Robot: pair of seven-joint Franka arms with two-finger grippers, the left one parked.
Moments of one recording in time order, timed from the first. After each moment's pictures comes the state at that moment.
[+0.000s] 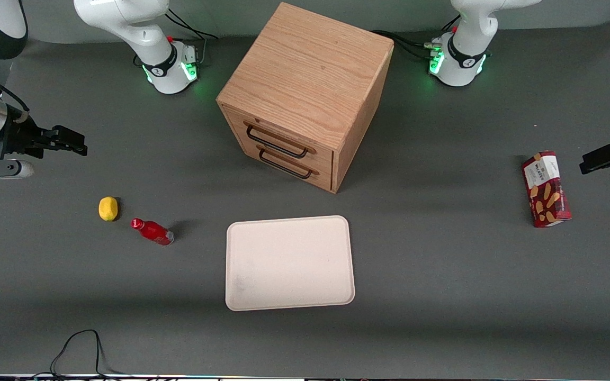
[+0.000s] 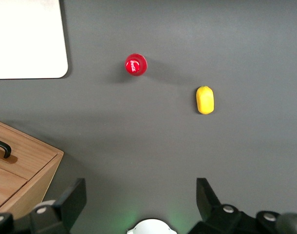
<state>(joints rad) 0.17 0.03 -0.12 -1.58 -0.01 1.47 0.02</state>
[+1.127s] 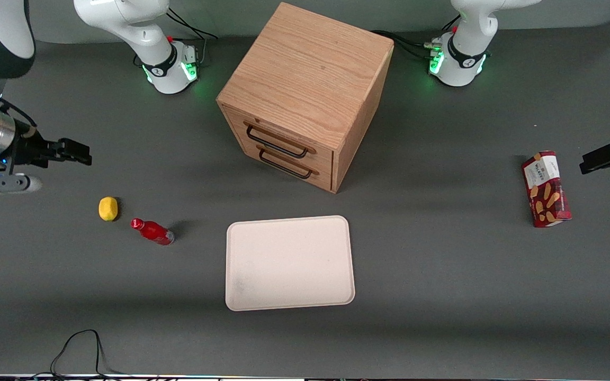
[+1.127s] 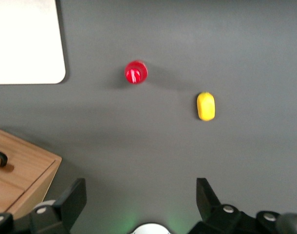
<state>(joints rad) 0.17 0.16 -0.12 -1.47 -0.01 1.46 0.02</state>
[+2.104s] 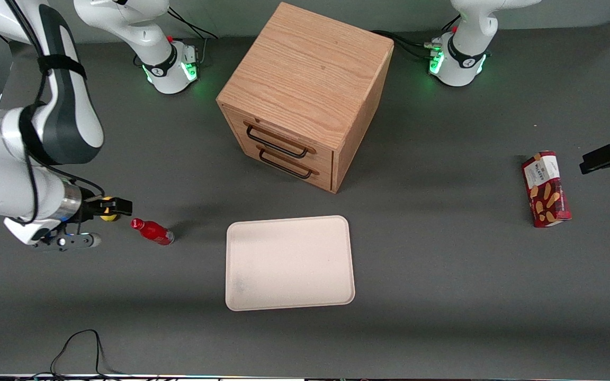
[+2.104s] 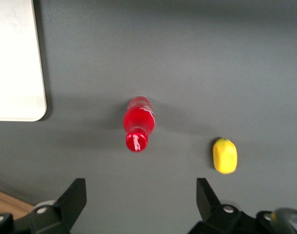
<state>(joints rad) 0.18 0.32 -0.11 -1.65 -0.01 1.83 0.01</state>
